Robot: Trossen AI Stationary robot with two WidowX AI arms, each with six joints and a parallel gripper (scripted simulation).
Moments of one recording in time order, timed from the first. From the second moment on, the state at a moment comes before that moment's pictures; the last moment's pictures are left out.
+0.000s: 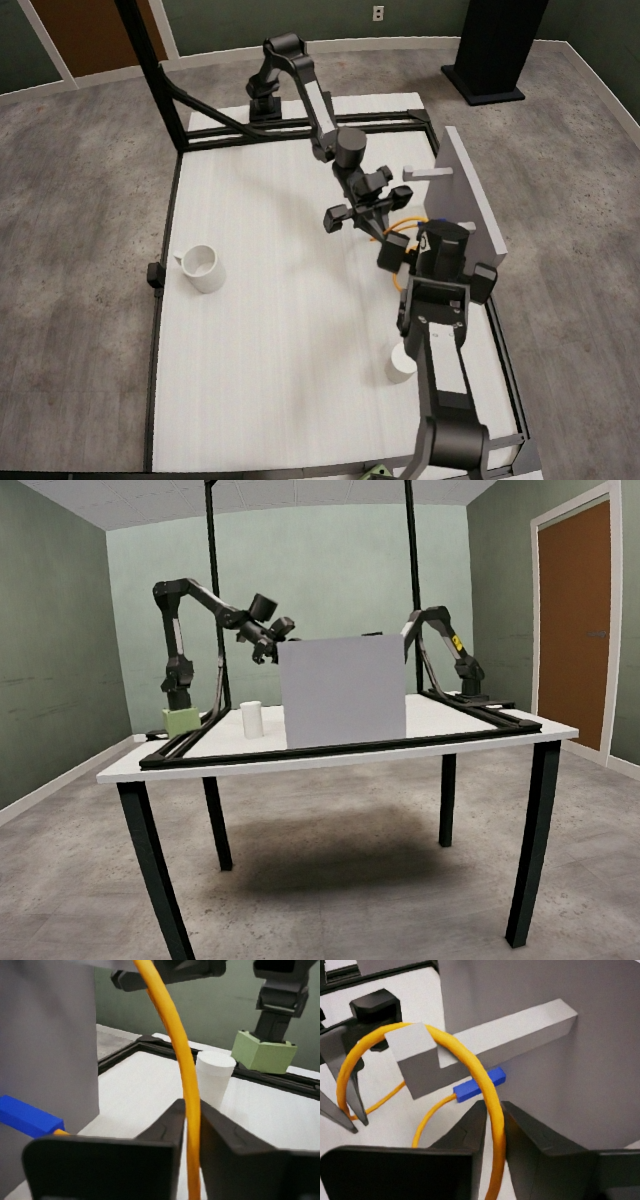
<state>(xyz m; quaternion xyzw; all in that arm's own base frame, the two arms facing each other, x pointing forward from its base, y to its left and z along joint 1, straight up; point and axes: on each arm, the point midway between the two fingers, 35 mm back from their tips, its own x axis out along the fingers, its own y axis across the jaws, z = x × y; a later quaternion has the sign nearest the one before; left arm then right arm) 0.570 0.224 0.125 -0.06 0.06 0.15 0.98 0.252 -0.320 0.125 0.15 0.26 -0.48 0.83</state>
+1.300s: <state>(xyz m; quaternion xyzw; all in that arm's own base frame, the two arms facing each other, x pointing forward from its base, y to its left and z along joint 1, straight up) 0.579 0.222 0.128 -0.08 0.08 0.16 0.98 0.252 -0.320 0.125 0.15 0.26 -0.48 0.83</state>
